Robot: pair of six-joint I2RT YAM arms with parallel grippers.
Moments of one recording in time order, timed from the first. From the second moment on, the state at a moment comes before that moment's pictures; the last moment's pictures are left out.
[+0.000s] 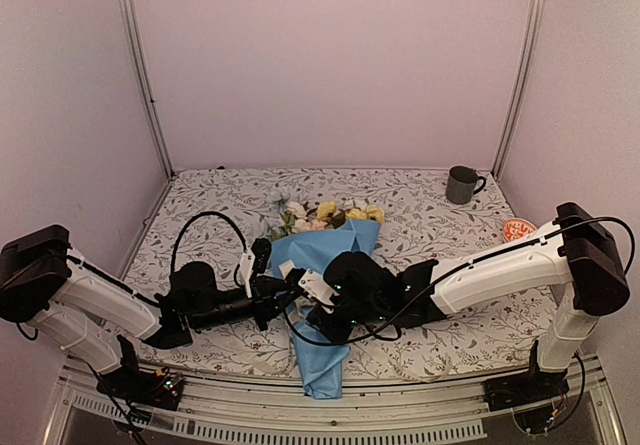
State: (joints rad) left arm -1.04 1.44 0.30 1.03 0.06 -0.34; right arm 1.25 1.77 1.06 -0.05 0.07 0.11
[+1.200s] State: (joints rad) left arm -1.04 1.43 0.24 0.99 -0.03 -0.44; right arm 1.13 1.53 0.84 -0.12 -0.05 0.38
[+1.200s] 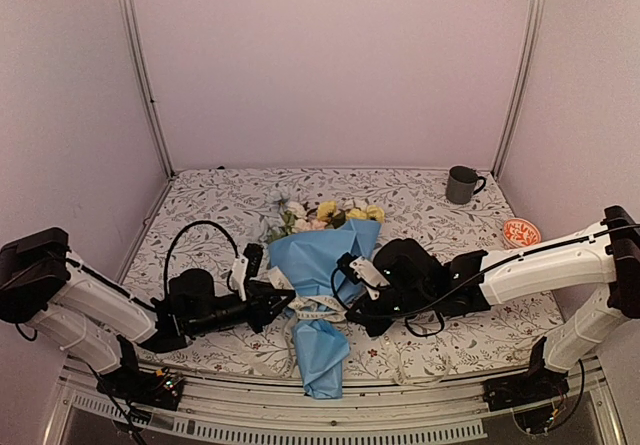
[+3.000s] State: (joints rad) left arm -1.07 1.49 0.67 0.16 -0.03 0.27; right arm 1.07 1.65 0.91 -0.05 -0.24 0.60
